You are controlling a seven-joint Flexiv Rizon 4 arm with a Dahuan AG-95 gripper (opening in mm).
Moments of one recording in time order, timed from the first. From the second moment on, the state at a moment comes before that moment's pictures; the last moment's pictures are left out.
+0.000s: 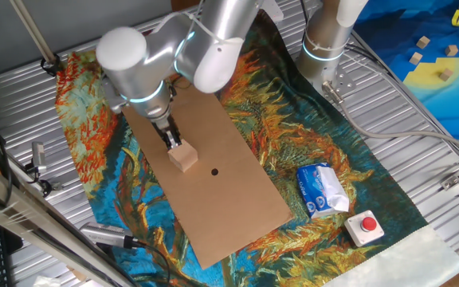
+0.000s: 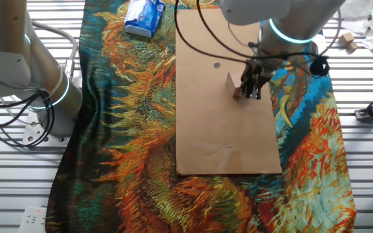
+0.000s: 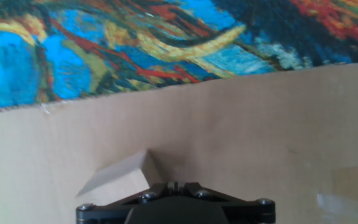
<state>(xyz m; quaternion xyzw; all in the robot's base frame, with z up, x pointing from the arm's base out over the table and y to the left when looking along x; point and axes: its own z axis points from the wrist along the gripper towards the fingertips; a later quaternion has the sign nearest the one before) 0.529 0.050 0.043 -0.05 -1.00 0.00 0.07</state>
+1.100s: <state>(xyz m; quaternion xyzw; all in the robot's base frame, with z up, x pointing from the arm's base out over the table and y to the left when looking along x) 0.507 0.025 0.043 -0.04 -1.00 -0.01 0.07</state>
